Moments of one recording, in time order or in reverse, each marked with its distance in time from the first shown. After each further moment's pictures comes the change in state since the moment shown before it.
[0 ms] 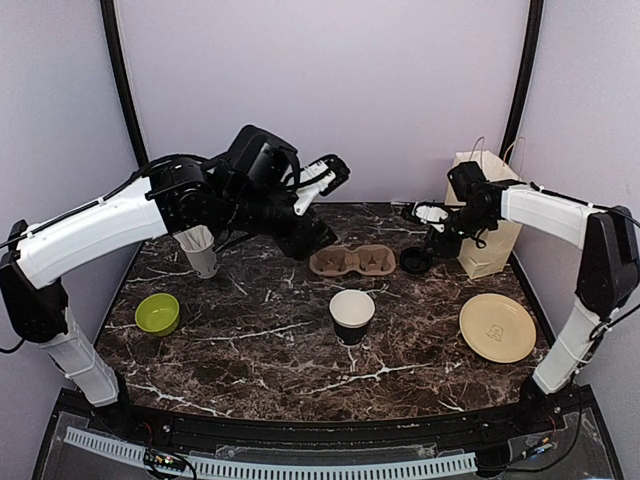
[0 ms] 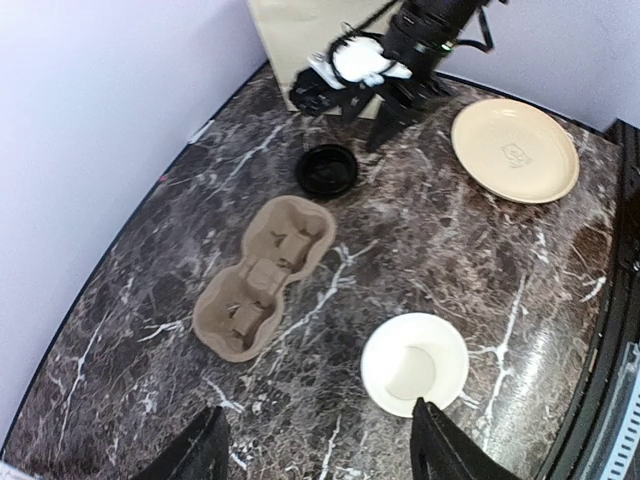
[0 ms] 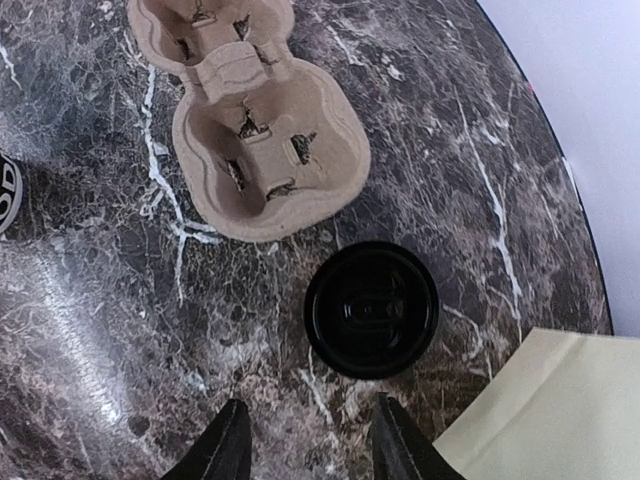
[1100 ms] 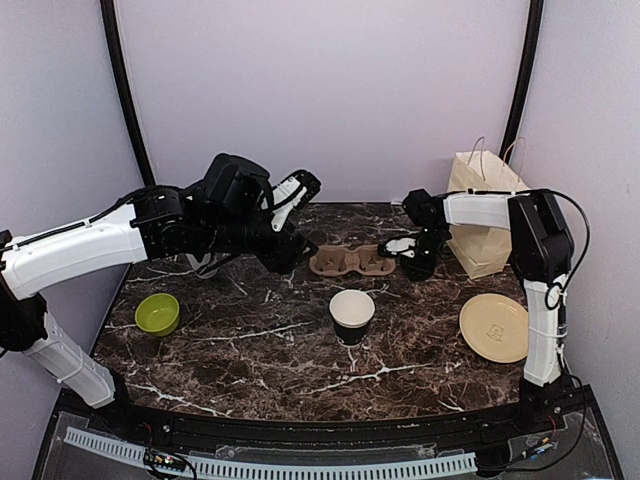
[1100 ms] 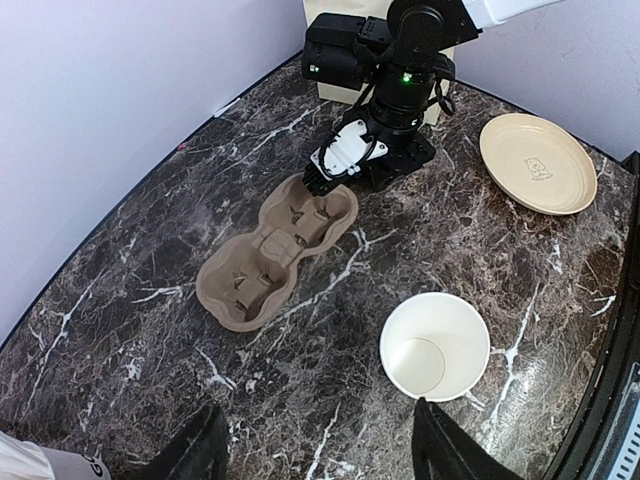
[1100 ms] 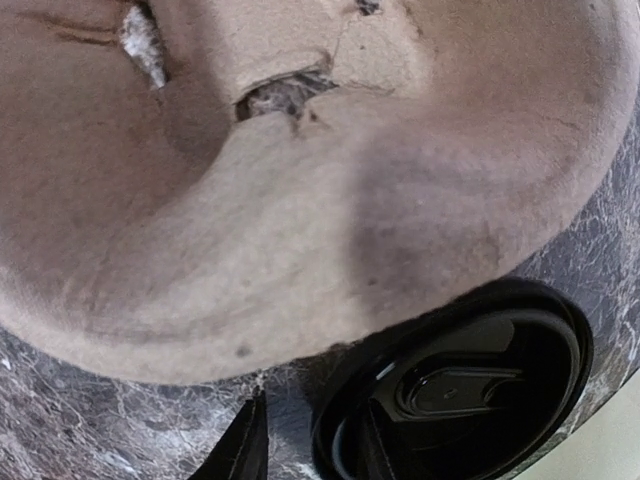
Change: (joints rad) left arm 0.054 -0.171 -0.320 0.206 -0.017 -0.101; right arm 0.097 0.478 0.293 -0.165 0.270 -0.031
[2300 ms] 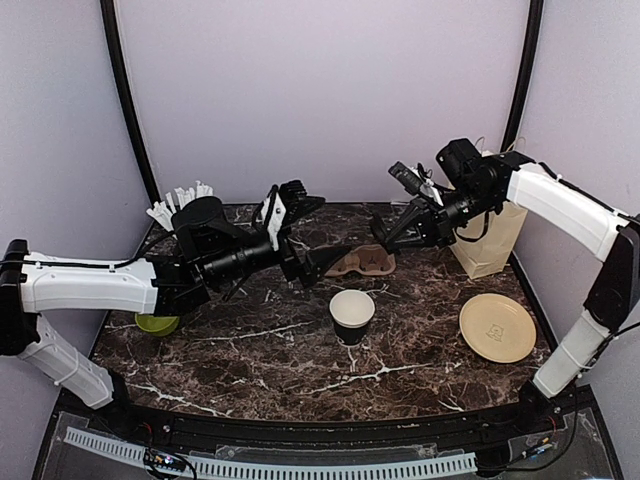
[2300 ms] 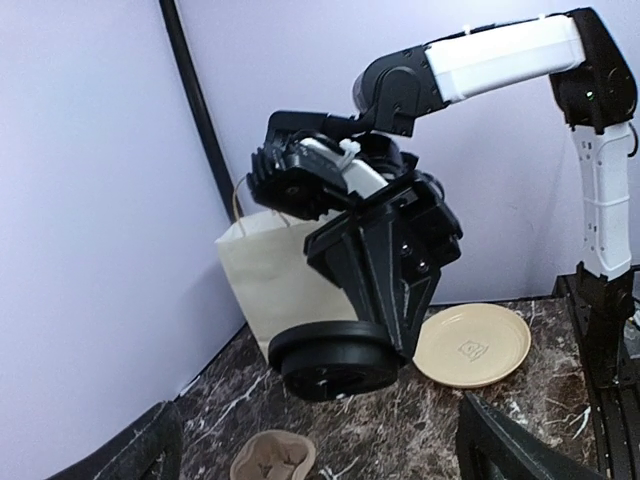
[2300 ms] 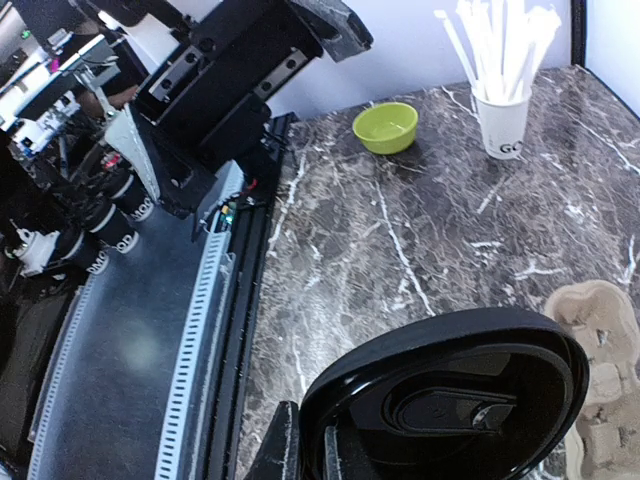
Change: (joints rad) left arm 0.006 -0.067 -0.472 1.078 0.297 0.249; right arm 0.066 -0.533 -0.078 -0.190 -1.122 0.175
